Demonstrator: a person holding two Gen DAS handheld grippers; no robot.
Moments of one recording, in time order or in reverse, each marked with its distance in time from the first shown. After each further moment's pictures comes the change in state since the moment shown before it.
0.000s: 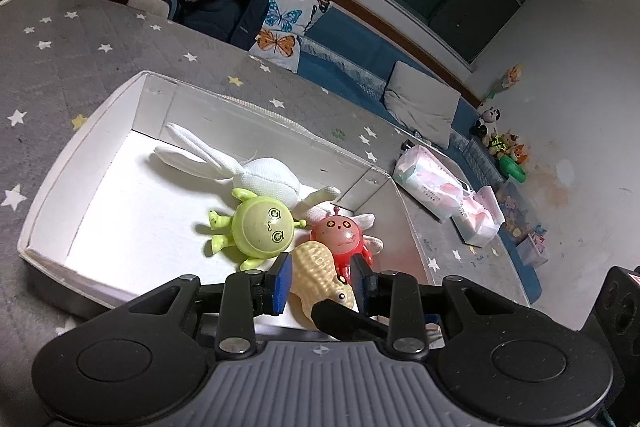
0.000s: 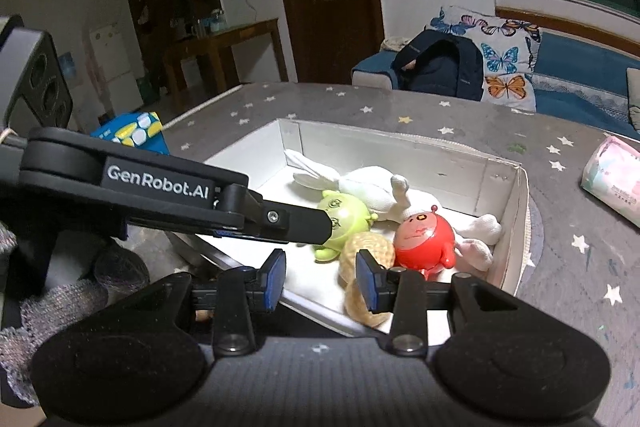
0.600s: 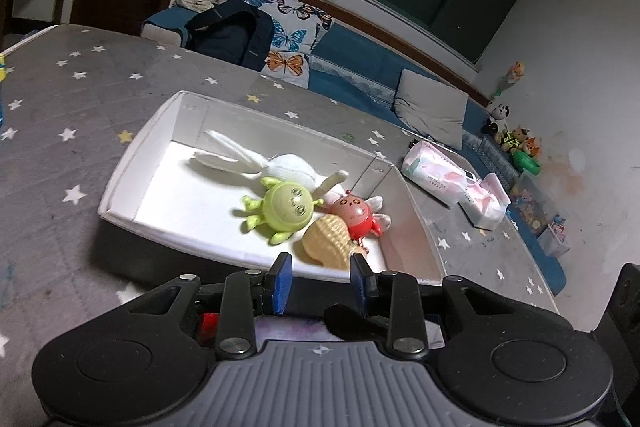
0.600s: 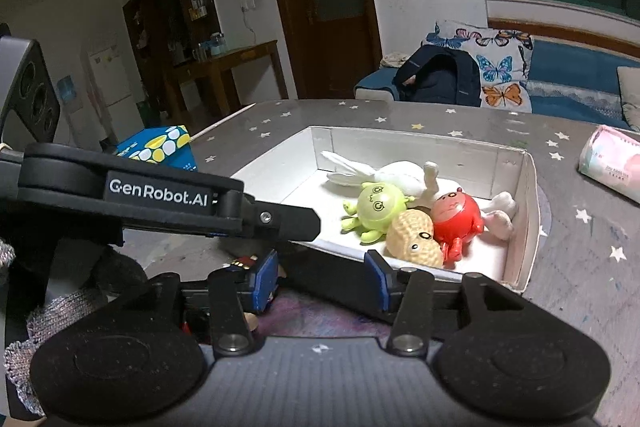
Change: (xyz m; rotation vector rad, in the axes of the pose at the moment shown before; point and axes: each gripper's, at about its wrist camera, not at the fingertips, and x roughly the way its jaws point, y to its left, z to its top) left arm -0.056 -0.007 -0.033 0.082 -0.056 0.075; right arm -0.033 0.041 -0.027 0.029 -0.067 -0.005
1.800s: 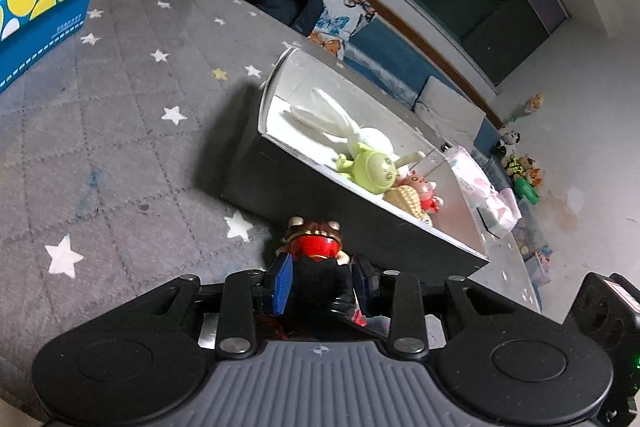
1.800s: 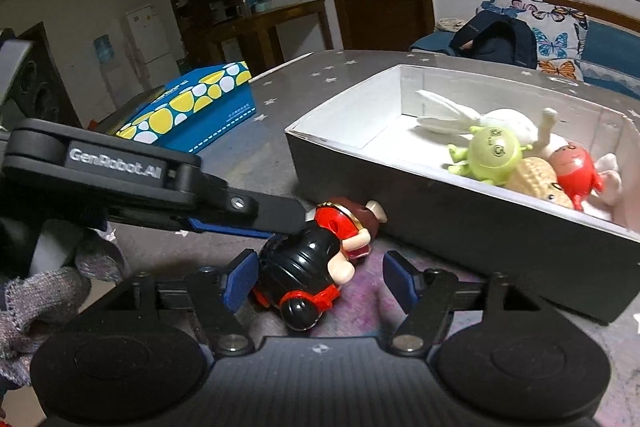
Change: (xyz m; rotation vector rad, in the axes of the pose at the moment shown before) left arm -0.035 0.093 -0.034 -0.203 0.050 -0.029; right arm 0.048 0.057 -0.029 -0.063 0.131 0.126
